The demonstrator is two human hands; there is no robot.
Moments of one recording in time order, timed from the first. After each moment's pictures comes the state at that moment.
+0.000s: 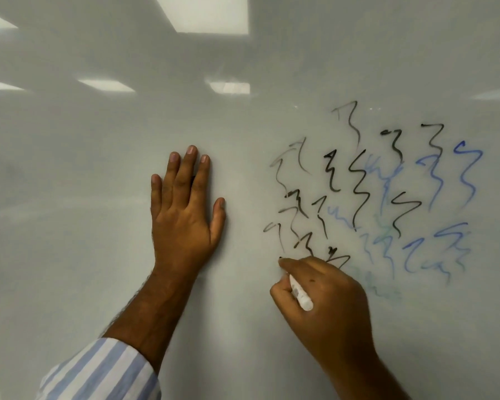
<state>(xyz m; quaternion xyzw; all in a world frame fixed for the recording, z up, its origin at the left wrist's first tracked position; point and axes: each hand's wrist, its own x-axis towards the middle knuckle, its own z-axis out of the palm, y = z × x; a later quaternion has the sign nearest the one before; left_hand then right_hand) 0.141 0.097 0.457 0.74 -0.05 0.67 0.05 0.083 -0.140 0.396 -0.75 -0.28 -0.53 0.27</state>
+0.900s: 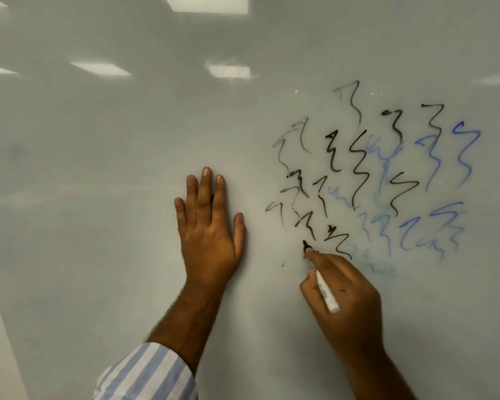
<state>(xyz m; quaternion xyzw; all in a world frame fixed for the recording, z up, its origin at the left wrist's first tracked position) 0.139 0.059 0.396 0.77 -0.03 0.63 0.12 0.090 -0.172 0.346 -0.74 -0.26 -0.55 0.27</state>
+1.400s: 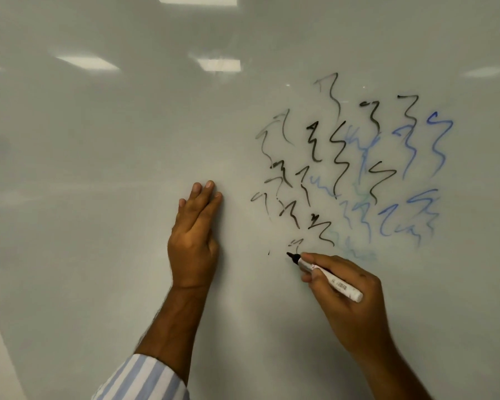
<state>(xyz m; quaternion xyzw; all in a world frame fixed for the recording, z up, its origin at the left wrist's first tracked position) 0.126 0.063 0.377 0.70 -0.15 0.65 0.25 0.061 -0.202 0.345 -0.69 -0.27 -0.35 0.57</state>
